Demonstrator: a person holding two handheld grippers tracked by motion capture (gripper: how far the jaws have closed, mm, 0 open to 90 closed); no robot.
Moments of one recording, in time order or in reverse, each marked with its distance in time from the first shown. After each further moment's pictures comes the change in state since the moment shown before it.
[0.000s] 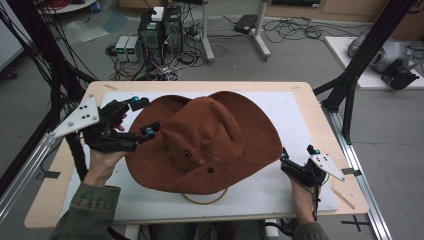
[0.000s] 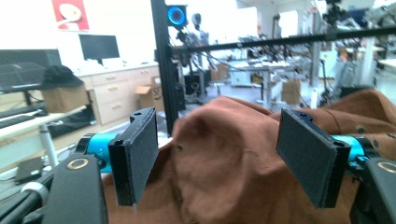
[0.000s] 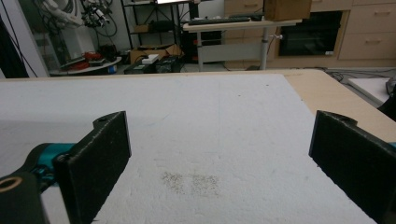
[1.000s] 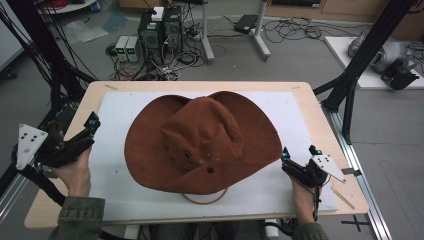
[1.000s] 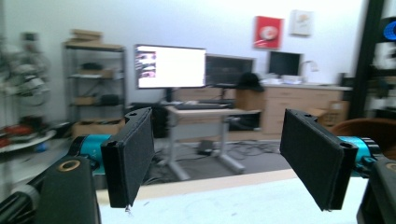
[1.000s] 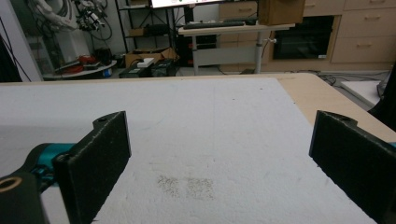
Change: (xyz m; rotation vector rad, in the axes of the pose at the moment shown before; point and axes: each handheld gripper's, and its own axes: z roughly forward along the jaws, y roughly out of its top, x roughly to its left) left arm 0.014 -0.065 -0.094 -0.052 0.850 0.006; right arm 0.000 0.001 -0.003 -0.018 -0.026 0.003
